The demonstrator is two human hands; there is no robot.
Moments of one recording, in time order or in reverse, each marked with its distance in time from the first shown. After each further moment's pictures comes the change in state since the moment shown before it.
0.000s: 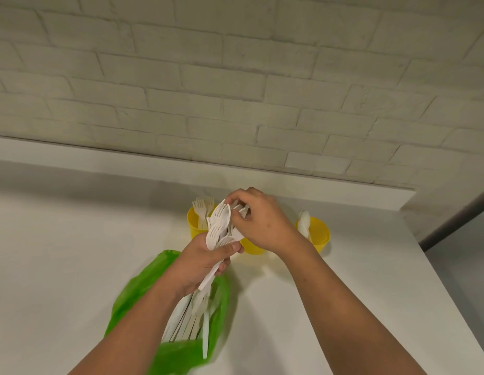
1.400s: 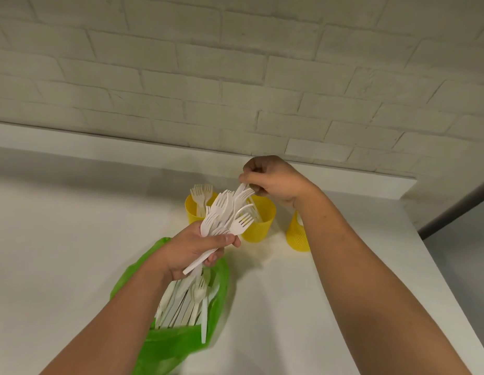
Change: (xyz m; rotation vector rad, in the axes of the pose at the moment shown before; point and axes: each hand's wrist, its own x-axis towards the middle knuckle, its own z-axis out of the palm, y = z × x) left_hand -0.004 0.013 -0.013 0.006 -0.180 -0.136; right_hand 0.043 0.011 -0.041 0.535 -0.224 0.328
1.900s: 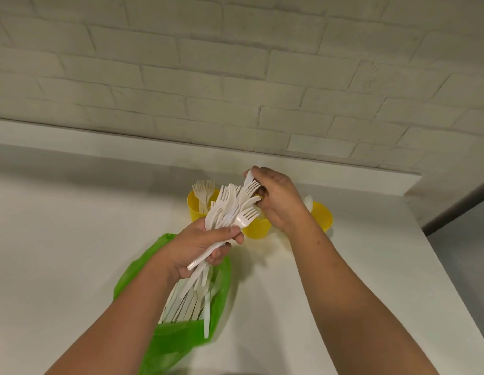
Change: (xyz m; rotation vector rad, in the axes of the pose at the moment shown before) left_hand 0.001 -0.002 0.006 -0.169 -0.005 -0.019; right_hand -0.014 0.036 0.033 0.704 0.251 0.059
